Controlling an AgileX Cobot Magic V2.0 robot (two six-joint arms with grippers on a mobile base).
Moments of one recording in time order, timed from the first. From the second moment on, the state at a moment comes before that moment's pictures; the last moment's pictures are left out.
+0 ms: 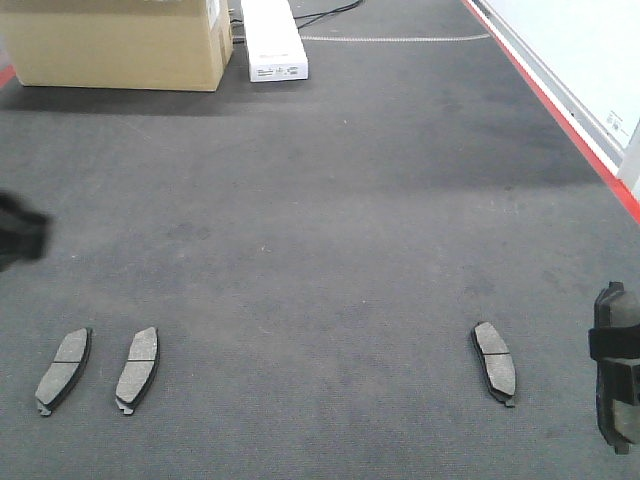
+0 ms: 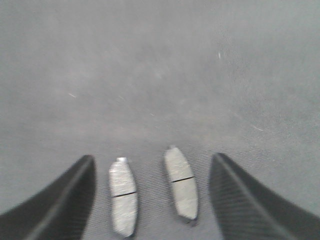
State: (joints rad) left arm -0.22 1.05 -1.07 0.09 0.83 -0.06; right arm 0.29 0.77 -0.83 0.01 0.90 0.14
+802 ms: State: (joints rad) left arm -0.22 0.33 -0.83 0.11 0.88 -0.05; right arm 0.29 0.77 -0.83 0.01 0.90 0.14
